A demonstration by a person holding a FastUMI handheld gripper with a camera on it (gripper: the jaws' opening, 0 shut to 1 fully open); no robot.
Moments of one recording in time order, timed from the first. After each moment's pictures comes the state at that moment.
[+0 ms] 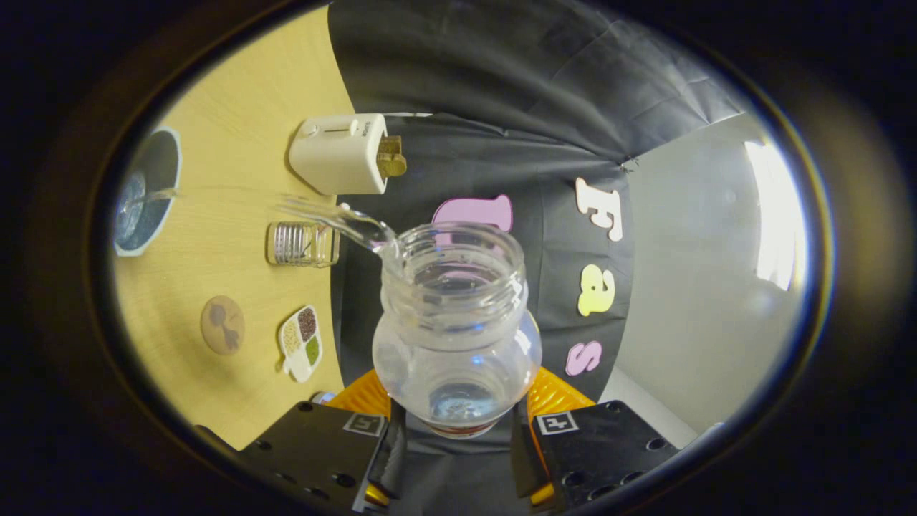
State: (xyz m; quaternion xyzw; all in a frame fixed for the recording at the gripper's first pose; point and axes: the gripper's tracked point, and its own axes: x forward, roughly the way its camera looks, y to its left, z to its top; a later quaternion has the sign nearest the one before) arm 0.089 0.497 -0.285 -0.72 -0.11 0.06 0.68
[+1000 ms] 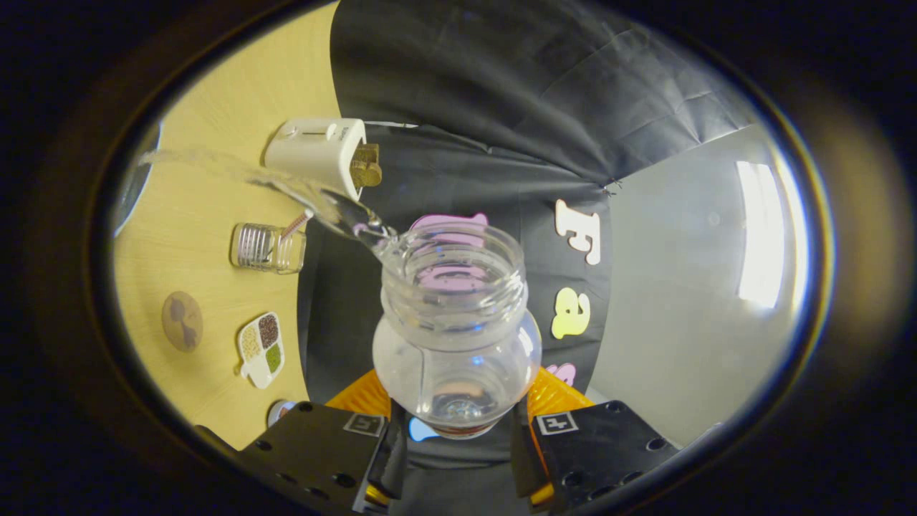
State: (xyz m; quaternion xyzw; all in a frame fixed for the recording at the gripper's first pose) arm 0.110 0.519 -0.247 -0.73 -0.18 0.06 0.66
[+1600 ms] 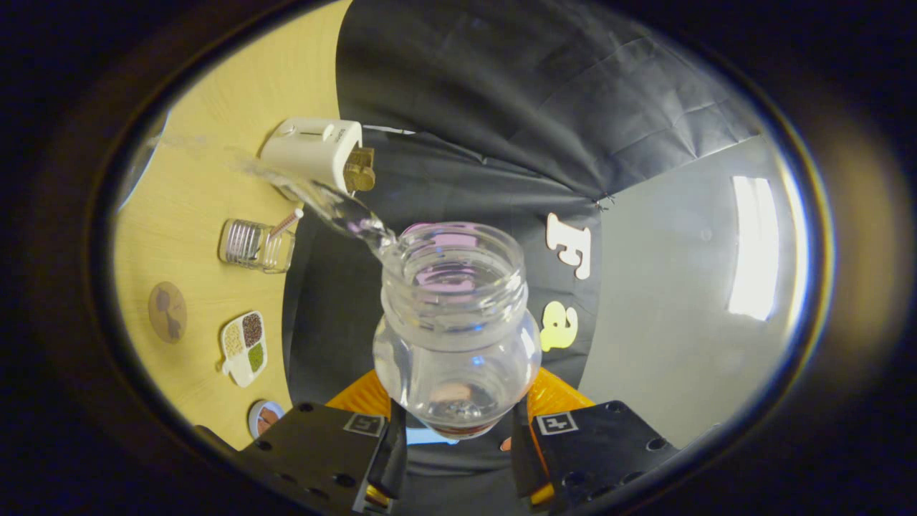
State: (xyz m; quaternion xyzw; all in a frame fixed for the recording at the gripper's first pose) arm 0.109 0.530 -0.235 -0.74 -0.21 0.06 0.64
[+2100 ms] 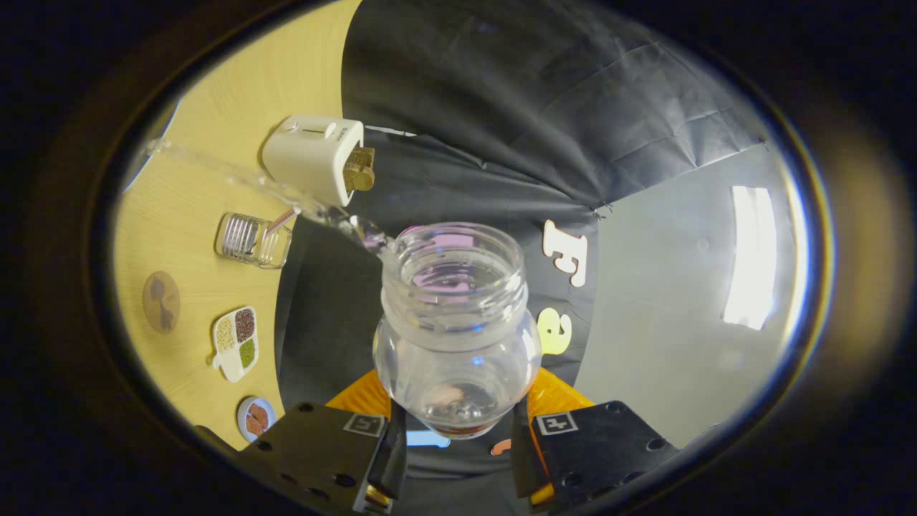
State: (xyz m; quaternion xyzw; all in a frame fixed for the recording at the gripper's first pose) arm 0.109 0.530 -0.227 -0.74 -0.22 0.06 0.63
